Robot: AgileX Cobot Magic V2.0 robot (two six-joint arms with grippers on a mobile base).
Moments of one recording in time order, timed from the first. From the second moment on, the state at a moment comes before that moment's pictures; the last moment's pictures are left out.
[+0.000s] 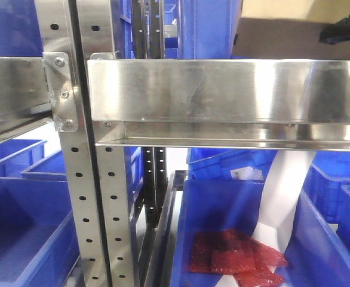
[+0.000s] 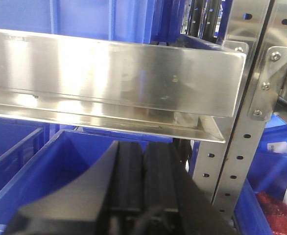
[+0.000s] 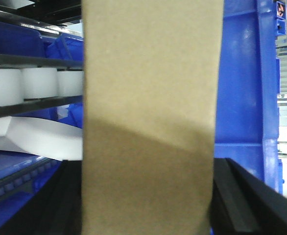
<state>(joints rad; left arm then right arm) -0.03 -0.01 0.03 -0.09 0.11 0.02 0.18 1.33 -0.87 -1.38 -0.02 0.06</state>
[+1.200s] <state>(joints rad) -0.03 -0.01 0.03 -0.09 0.11 0.02 0.18 1.33 -0.87 -1.42 0.03 0.06</state>
